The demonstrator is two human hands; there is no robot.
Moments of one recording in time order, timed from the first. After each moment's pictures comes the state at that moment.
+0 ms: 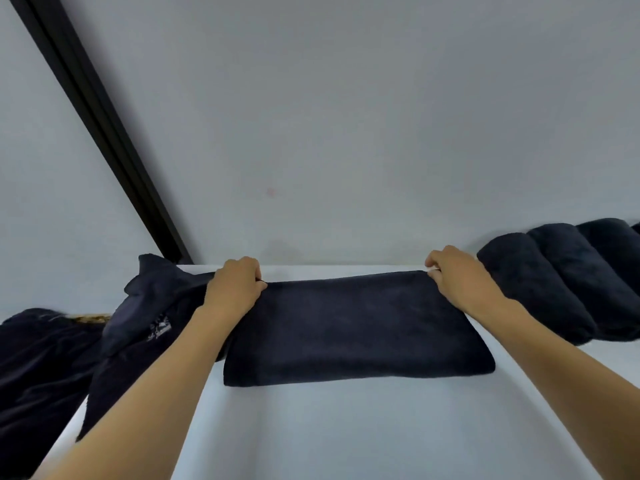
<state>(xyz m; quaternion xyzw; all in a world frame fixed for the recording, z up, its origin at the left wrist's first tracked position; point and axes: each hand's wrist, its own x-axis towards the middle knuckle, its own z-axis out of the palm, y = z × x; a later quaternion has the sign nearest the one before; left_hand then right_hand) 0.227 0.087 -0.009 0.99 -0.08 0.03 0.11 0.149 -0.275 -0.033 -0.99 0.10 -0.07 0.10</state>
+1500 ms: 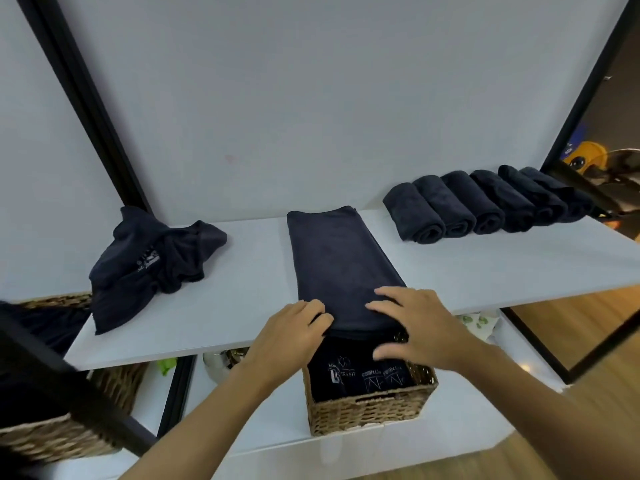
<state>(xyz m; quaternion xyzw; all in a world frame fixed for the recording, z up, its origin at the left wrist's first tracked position) -0.029 0.056 -0.057 0.81 -0.54 0.21 0.11 -0.135 -0.187 -0.043 -1.00 -0.05 -0.07 0.05</state>
